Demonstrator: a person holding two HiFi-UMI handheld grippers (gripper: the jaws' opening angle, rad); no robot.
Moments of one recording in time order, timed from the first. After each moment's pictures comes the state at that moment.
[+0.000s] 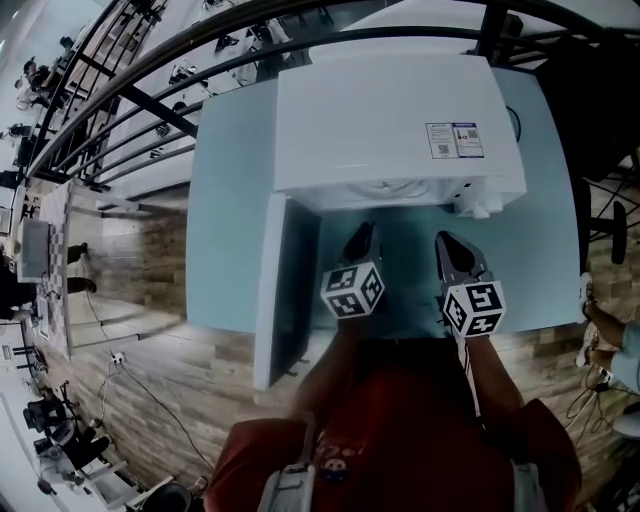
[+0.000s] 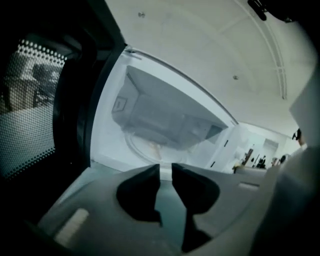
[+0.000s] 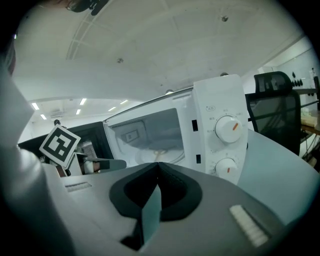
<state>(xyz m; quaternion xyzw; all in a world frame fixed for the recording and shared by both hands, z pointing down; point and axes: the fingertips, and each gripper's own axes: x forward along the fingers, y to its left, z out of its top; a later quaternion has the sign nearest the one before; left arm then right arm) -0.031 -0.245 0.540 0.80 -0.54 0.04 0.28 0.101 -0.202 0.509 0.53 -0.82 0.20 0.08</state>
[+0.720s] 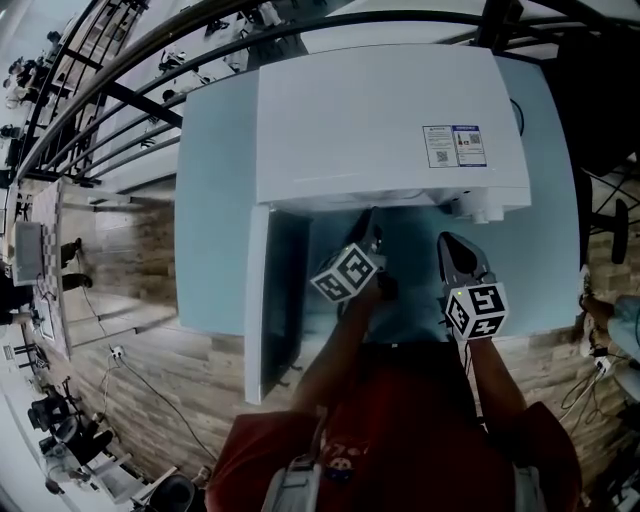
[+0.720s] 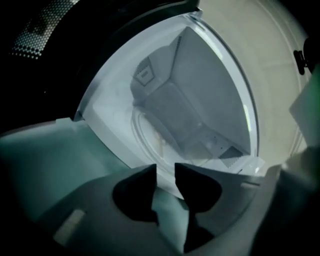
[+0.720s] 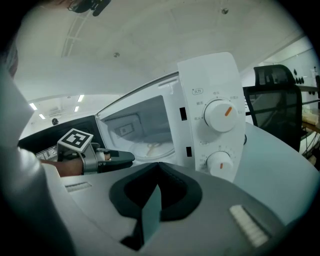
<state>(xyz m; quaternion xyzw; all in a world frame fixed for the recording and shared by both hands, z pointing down) -0.016 -0.292 0.578 0.72 -0.52 -0.11 0.45 0.120 -0.221 0.536 0.52 -0.82 0.22 0.10</state>
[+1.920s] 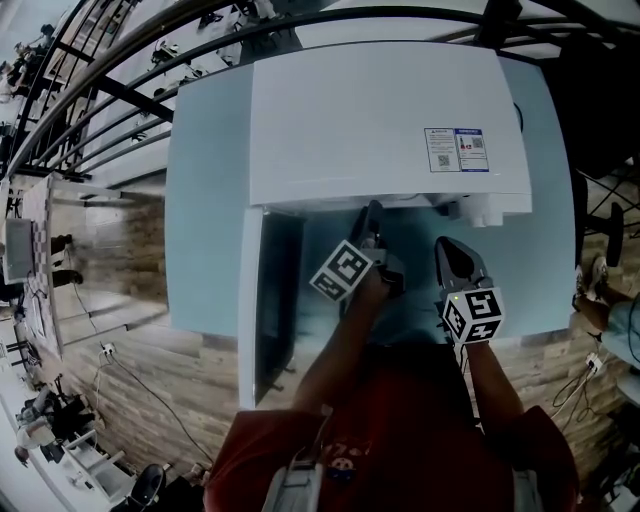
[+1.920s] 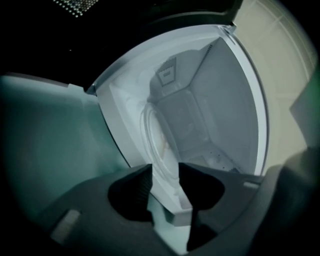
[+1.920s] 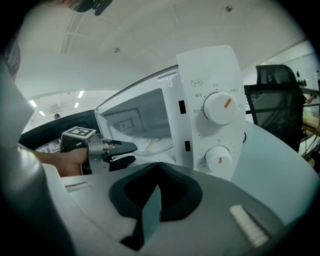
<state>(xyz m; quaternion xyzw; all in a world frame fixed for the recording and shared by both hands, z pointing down) -0.014 -0.307 0.587 0.65 -0.51 -0.21 0.52 0.121 -0.222 0.552 0.52 -0.82 0.23 0.13</state>
